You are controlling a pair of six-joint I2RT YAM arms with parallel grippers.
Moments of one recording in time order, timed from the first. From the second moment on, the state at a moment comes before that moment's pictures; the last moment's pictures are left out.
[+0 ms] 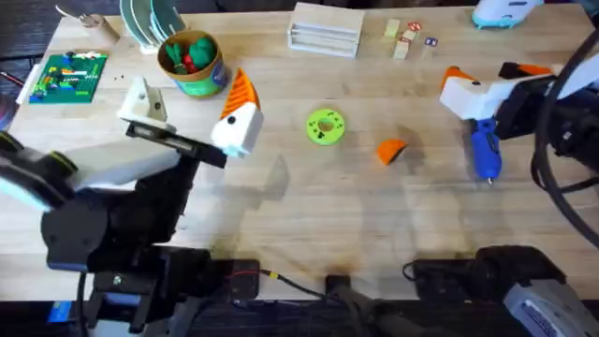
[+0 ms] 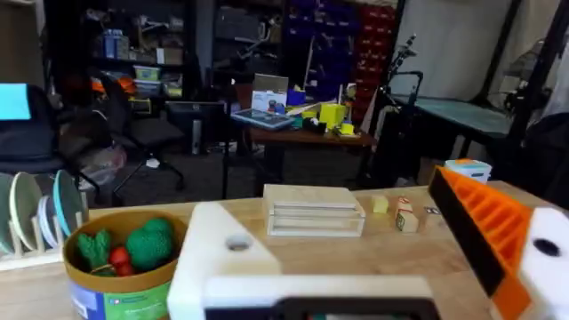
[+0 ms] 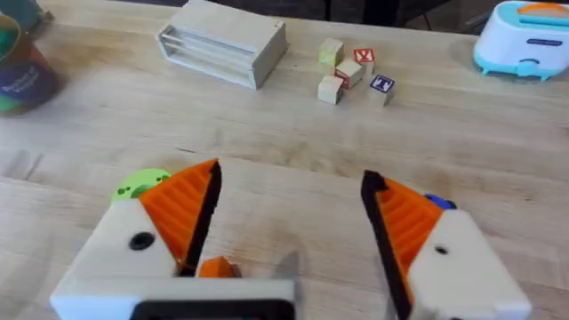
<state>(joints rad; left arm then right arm) -0.07 0.19 0.12 0.30 0.26 -0.19 0.01 0.63 0.64 -0.43 -0.19 -0.03</state>
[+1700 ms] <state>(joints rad) -0.08 0.01 0.01 -0.06 0.26 -0.19 0.01 0.63 0.64 -0.43 -0.19 -0.03</state>
